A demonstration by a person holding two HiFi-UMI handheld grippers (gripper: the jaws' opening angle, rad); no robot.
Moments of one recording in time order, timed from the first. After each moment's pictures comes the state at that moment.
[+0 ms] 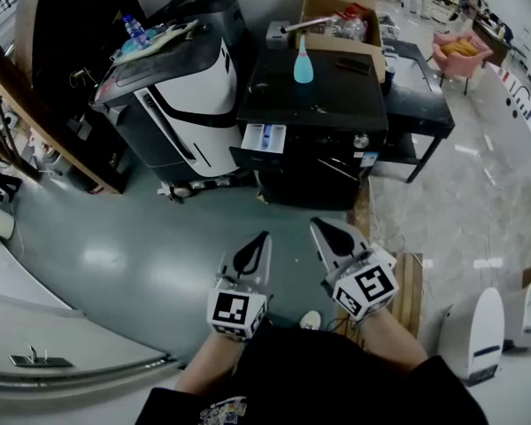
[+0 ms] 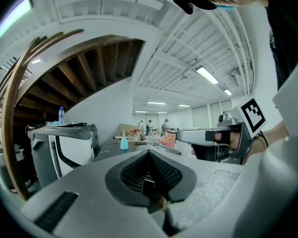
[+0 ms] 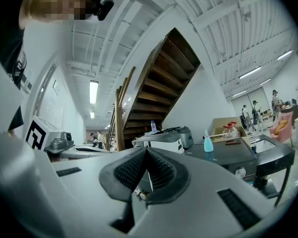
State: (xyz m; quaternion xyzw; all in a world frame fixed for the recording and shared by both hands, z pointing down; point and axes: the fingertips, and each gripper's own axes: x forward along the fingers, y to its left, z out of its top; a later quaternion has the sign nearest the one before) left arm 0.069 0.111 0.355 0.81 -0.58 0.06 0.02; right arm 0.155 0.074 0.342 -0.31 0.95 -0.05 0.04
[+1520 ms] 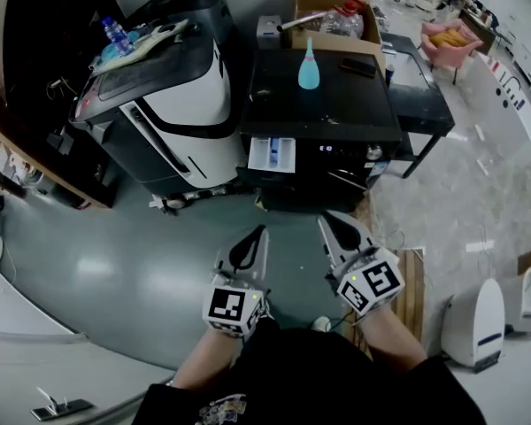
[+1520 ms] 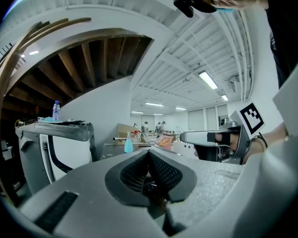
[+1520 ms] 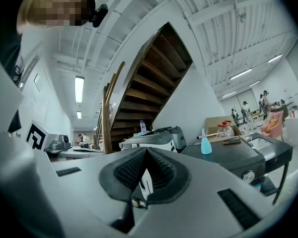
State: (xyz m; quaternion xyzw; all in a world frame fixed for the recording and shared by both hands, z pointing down) left arm -0.039 -0.001 0.359 0.83 -0.55 0.05 0.05; right arm 0.070 -0.037 0.346 -0.37 0.93 -0.07 0.04
